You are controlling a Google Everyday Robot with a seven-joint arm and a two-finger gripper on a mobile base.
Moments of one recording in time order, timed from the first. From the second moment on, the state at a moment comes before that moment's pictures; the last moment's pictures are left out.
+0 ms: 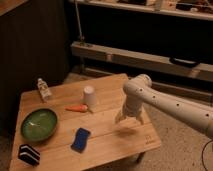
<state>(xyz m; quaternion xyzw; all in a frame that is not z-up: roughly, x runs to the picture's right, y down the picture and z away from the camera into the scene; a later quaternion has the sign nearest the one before) 0.129 0.175 0.778 -0.27 -0.29 -0.62 0.67</state>
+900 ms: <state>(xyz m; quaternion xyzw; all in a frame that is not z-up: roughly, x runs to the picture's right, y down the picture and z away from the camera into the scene) 0.127 0.158 0.777 -0.25 -0.27 -0.62 0.69</state>
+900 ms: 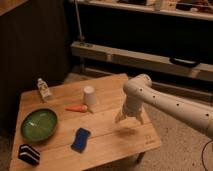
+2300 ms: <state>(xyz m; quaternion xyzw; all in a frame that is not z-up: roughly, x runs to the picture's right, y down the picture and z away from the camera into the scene) 0.123 0.016 0.723 -0.15 -0.19 -0.57 0.78</state>
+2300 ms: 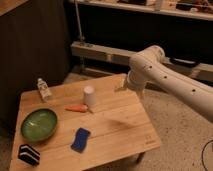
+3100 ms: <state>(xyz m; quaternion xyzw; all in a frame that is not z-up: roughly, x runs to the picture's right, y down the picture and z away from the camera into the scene) 0.000 -0.002 0.741 -0.14 -0.23 -0.62 0.74</state>
